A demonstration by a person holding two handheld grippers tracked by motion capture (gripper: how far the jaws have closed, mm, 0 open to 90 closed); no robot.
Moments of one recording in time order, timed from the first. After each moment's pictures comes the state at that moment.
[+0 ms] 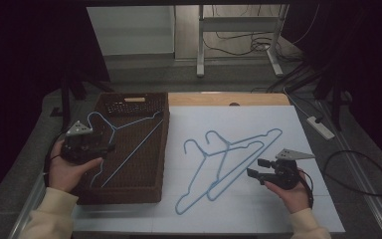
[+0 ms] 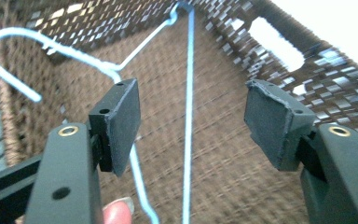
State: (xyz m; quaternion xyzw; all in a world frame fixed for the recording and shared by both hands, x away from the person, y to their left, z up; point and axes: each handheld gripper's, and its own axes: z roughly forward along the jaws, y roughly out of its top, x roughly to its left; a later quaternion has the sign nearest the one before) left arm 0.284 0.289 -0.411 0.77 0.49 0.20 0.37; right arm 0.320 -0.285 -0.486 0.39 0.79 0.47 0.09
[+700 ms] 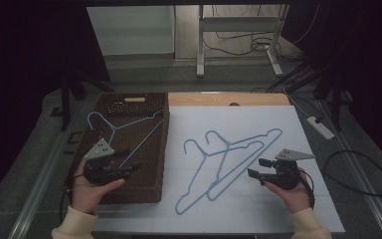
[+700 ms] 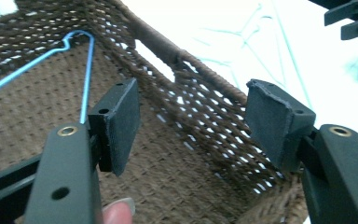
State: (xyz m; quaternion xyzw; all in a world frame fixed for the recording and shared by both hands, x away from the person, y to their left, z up) left arm 0.252 0.226 -0.428 0.78 0.41 0.16 0.44; right arm 0.319 -0.285 -0.484 0.37 0.80 0.46 0.11
